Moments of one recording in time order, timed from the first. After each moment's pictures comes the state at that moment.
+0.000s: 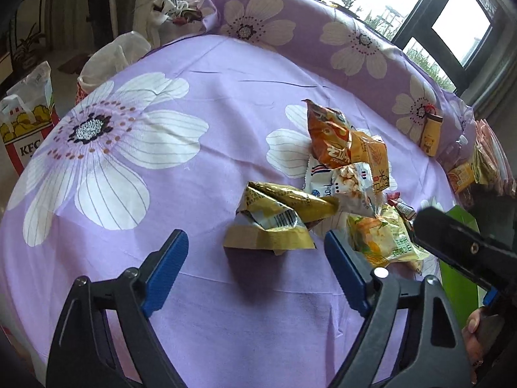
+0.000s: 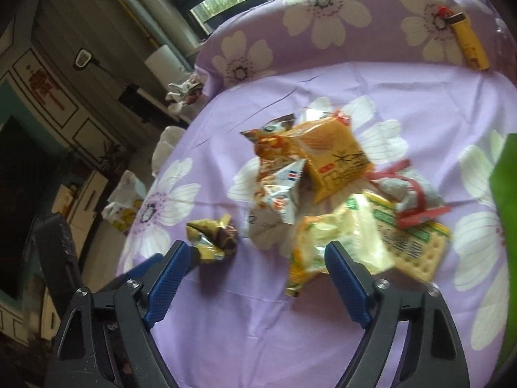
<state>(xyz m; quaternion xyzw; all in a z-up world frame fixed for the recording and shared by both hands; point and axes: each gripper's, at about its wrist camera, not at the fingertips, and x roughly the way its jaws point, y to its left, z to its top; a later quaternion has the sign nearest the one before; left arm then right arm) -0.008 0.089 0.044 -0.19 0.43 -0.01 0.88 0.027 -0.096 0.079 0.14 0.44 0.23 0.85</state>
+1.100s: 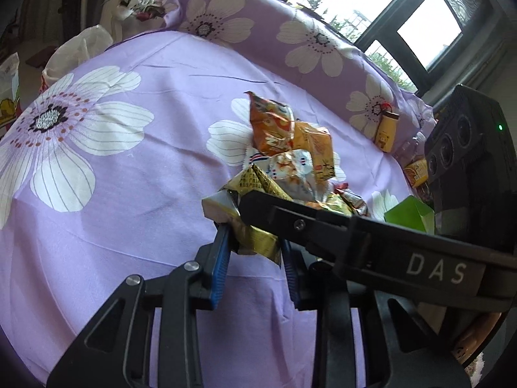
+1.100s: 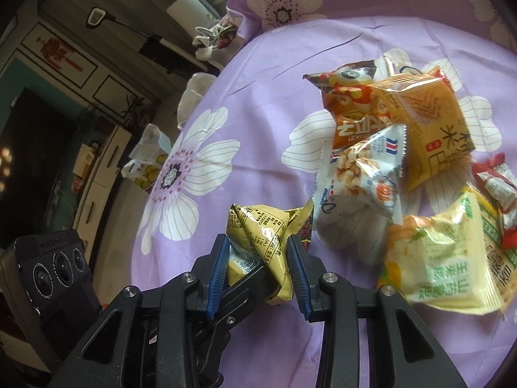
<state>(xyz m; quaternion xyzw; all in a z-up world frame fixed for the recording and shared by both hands) -0.028 0.063 0.062 -0.21 0.40 -0.11 0.88 0.053 -0.050 0.056 0.13 0.52 0.30 0.79</state>
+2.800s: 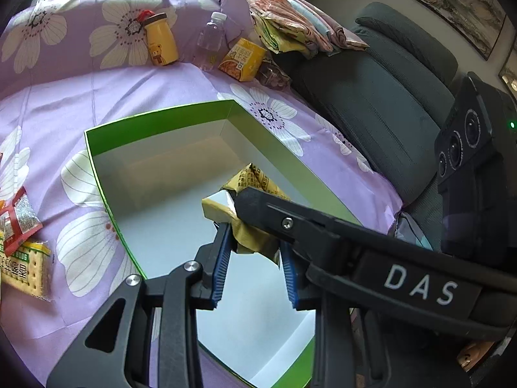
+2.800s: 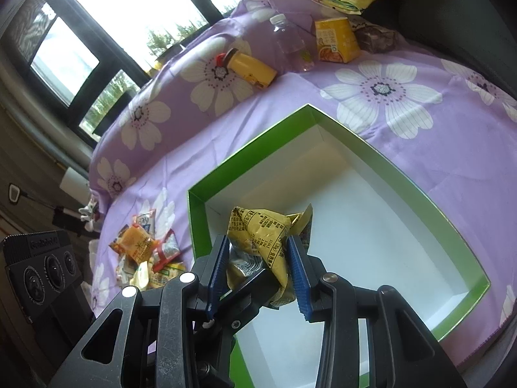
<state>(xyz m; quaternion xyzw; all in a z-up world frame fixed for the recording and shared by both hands) -0.024 -0.291 0.097 -0.04 0.44 -0.42 0.79 -0.059 -0.400 0.097 0.29 0.38 -0.03 0.88</state>
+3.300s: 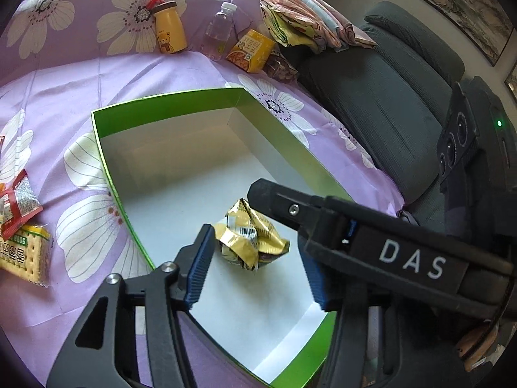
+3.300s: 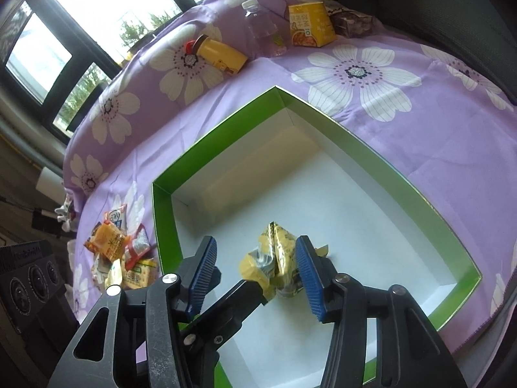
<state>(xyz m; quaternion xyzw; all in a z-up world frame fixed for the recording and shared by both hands) -0.025 -0.281 0.094 -0.05 0.45 -0.40 0.79 -0.056 -0.407 0.087 0.29 0.41 -0.08 0.86</state>
